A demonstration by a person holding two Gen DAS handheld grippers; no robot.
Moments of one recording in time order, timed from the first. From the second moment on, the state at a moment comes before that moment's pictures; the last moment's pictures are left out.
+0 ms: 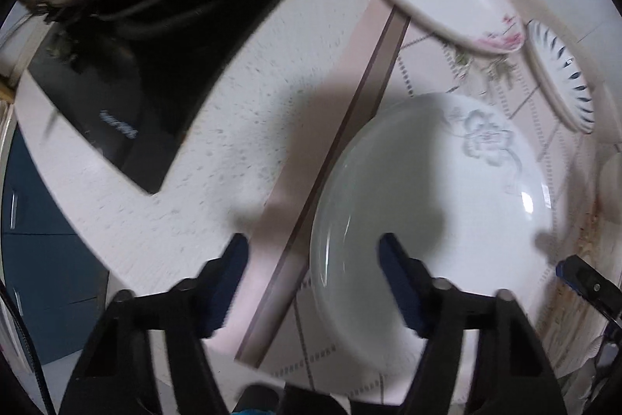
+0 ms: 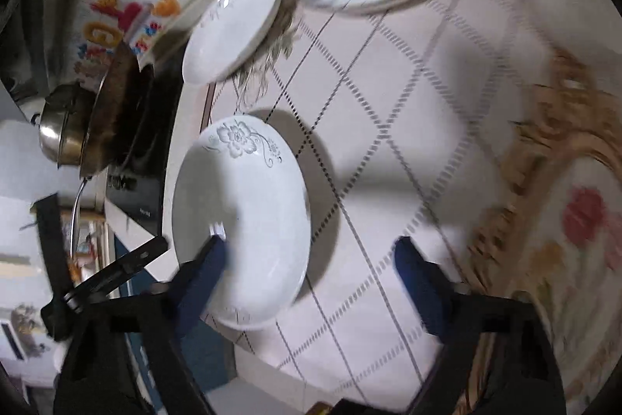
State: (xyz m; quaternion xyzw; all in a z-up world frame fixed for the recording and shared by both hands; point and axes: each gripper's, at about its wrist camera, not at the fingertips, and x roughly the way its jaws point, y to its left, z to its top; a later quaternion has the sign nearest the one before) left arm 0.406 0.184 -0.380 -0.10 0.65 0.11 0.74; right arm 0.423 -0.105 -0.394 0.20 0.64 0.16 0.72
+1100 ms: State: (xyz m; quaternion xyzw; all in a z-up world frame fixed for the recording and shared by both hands) left arm 0.371 0.092 -0.328 -0.12 0.62 0.01 0.78; right arm 0.435 -0.157 -0.372 0.17 0.62 0.18 0.74
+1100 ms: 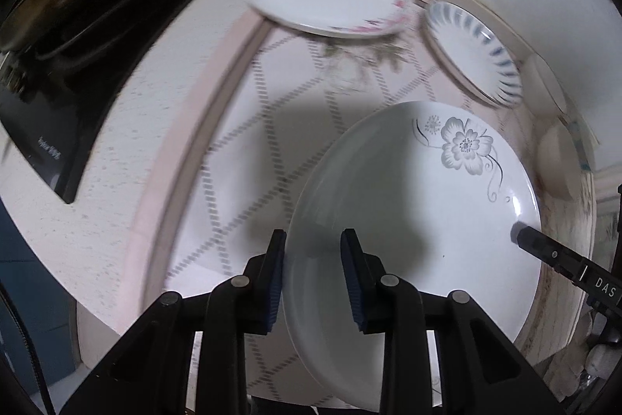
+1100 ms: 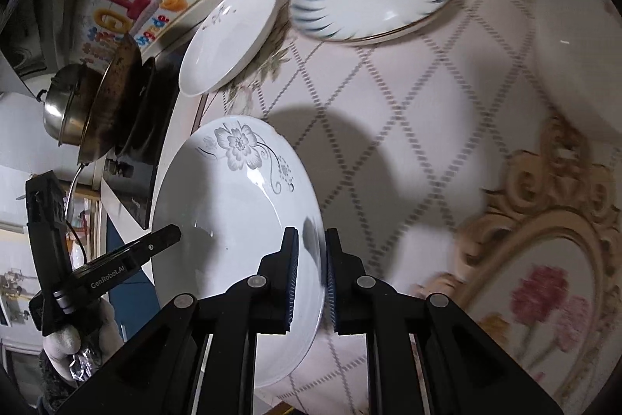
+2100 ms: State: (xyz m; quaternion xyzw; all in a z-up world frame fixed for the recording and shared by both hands) left arm 0.390 -0.017 -0.374 -0.03 0.64 -0.04 0.77; right arm 0.384 -0.268 -0.408 0.21 0.62 0.10 0.75
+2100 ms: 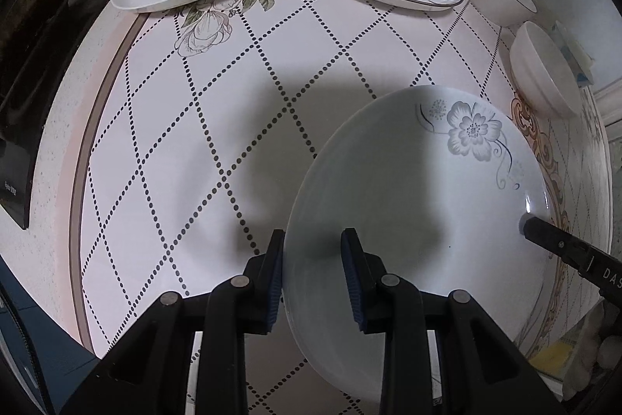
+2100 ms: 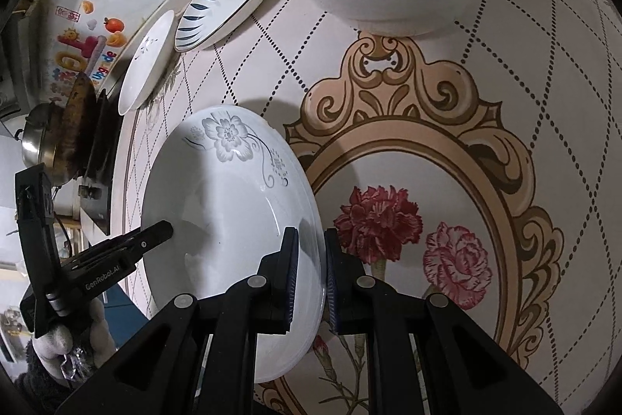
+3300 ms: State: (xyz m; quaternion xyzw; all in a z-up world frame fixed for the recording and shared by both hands) left arm 0.583 0.193 -0.366 -0.16 0.58 0.08 0.80; right arm 0.744 -0.029 -0.388 0.11 0.60 0.15 0.78
